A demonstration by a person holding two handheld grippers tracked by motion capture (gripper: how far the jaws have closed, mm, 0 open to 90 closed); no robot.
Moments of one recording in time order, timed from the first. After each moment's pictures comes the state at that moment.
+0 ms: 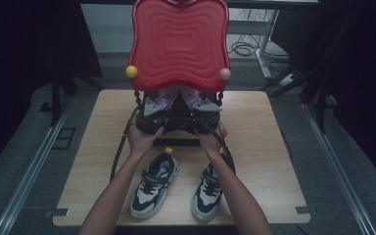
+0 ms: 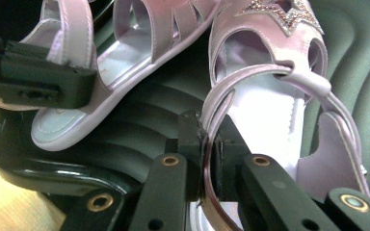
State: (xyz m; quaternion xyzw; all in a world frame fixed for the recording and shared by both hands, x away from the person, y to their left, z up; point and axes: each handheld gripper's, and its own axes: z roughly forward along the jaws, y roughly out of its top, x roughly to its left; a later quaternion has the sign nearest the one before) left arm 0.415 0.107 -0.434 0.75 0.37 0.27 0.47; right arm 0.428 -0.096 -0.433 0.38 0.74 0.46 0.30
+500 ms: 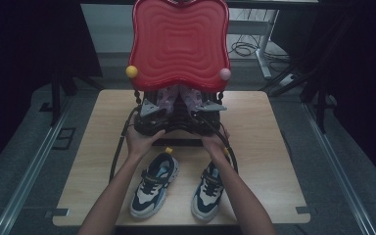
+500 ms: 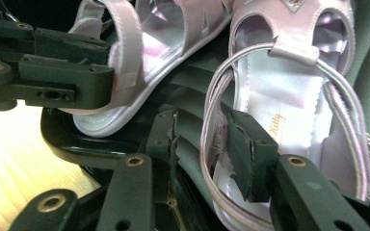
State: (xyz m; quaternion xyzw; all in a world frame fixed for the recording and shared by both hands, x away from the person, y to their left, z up) left arm 0.407 0.114 -0.429 0.74 0.38 0.24 0.49; right arm 0.423 -0.105 -0.432 0.39 0.76 0.47 0.22
